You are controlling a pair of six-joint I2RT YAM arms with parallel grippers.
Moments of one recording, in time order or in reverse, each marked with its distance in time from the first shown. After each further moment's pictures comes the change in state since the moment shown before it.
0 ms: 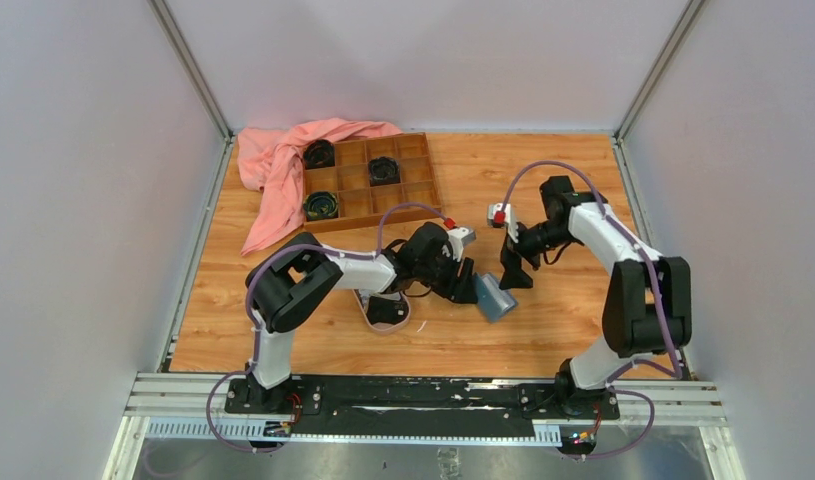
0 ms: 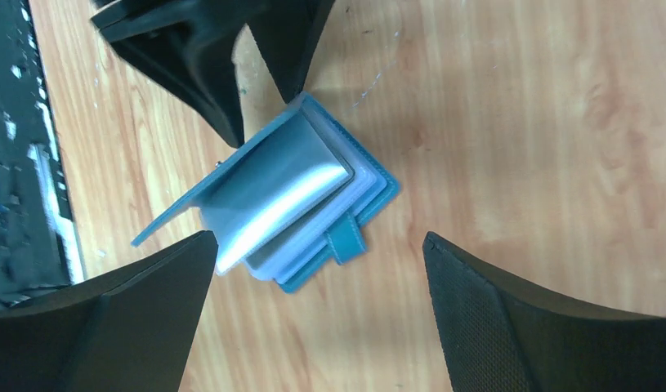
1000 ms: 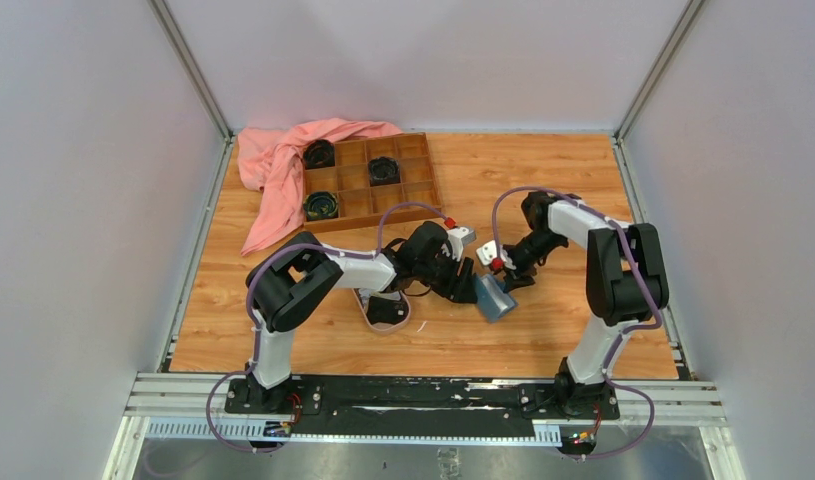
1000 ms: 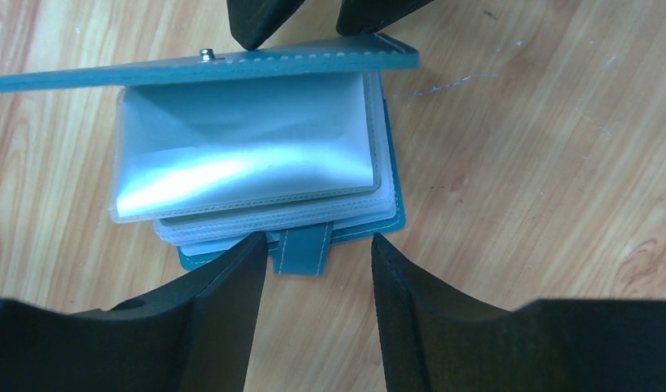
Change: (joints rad) left arm 0.009 0.009 0.010 0.000 0.025 0.014; right arm 0.022 0.164 -0.007 -0.081 0.088 -0.789
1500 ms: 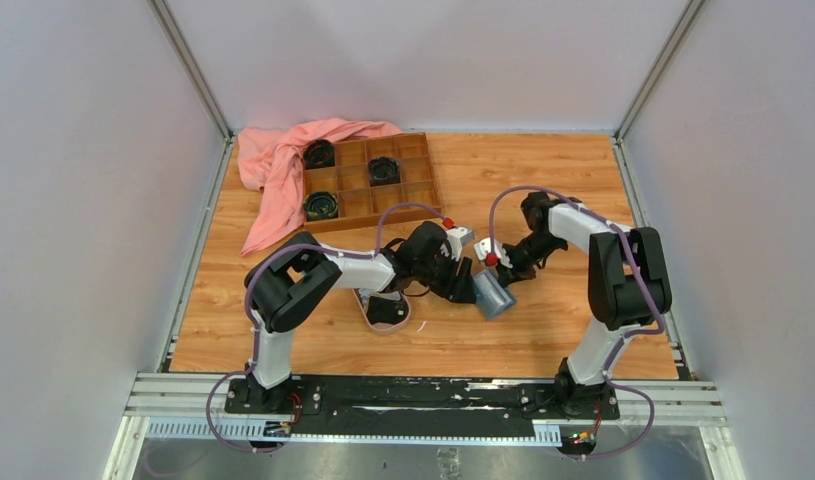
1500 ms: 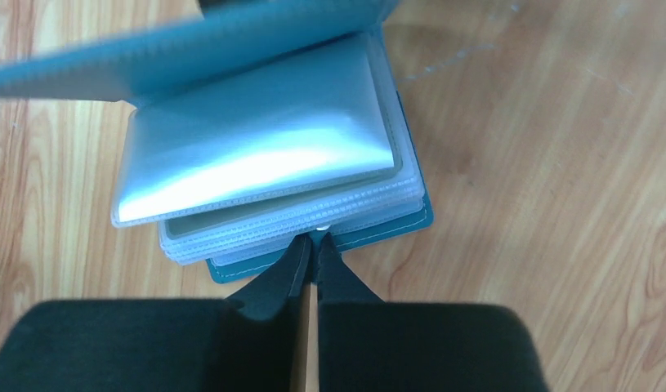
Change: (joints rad) left arm 0.001 -0.006 -0.003 -0.010 -0.003 -0.012; right arm 0.027 -0.029 -0.043 0.079 0.049 0.171
